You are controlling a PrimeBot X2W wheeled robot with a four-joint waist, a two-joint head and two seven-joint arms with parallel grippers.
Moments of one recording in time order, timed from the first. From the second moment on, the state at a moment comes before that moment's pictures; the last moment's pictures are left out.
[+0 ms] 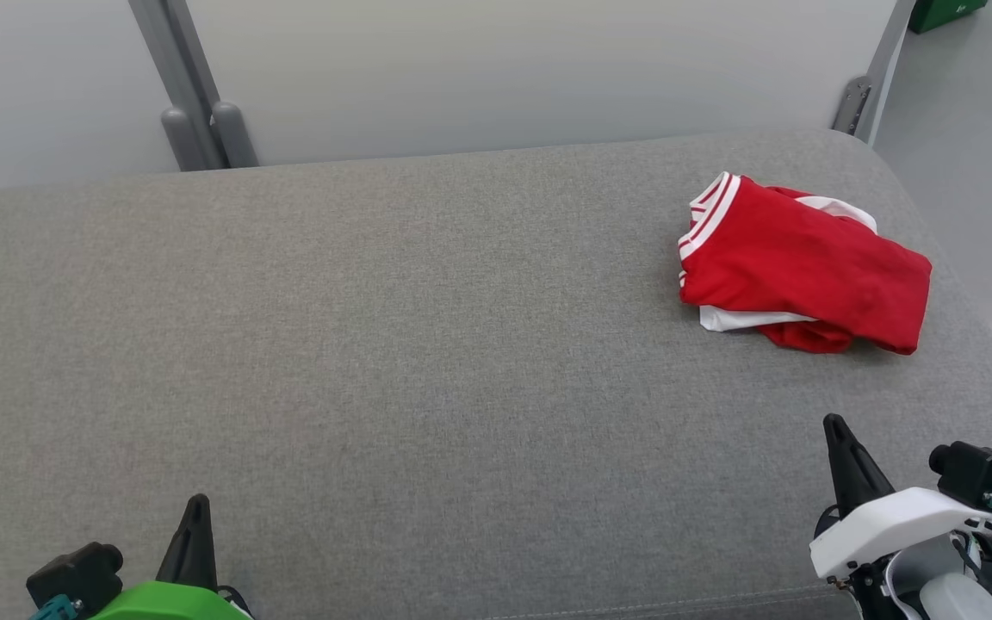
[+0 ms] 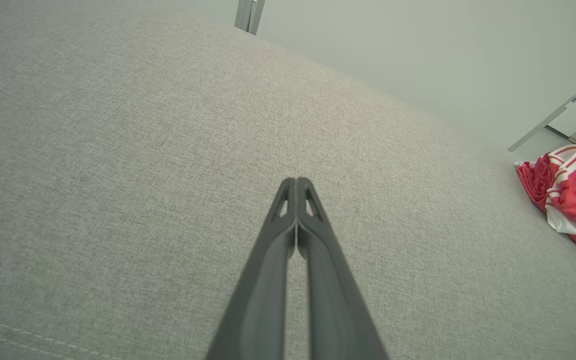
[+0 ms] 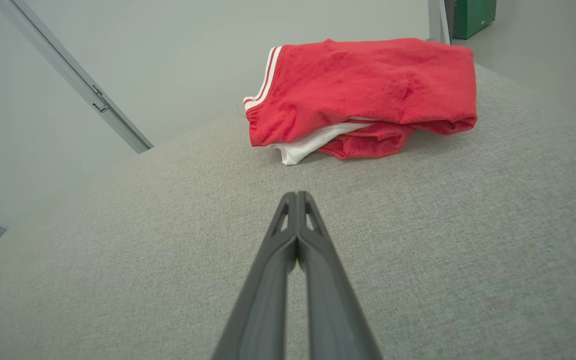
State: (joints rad) left arm 0.11 0.17 -0.22 0.17 -0.73 0.08 -0.18; right arm 0.06 -0.21 0.26 0.24 0.64 -0.07 -0.19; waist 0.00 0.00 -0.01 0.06
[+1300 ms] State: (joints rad) left arm 0.04 0.12 -0.09 0.21 -1.16 -0.01 -0.05; right arm 0.01 -0.14 0.09 0.25 1.12 0.02 -0.06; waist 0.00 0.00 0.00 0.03
